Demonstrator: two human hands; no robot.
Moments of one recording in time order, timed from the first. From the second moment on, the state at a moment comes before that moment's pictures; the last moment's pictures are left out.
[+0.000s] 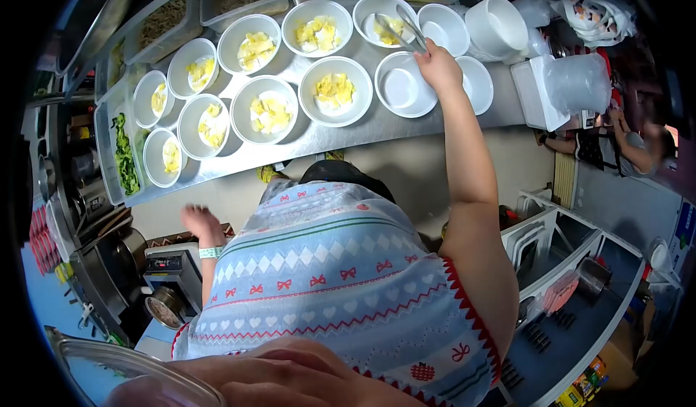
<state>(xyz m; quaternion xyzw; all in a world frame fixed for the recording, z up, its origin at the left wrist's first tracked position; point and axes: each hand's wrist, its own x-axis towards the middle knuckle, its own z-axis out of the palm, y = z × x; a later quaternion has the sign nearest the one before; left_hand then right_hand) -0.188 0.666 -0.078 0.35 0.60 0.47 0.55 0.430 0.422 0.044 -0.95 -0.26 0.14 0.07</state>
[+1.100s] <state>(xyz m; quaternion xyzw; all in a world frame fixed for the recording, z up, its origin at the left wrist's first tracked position) 0.304 0.528 0.009 0.96 0.16 -0.04 0.24 0.474 0.472 0.068 -0.92 -0.32 0.17 -0.15</state>
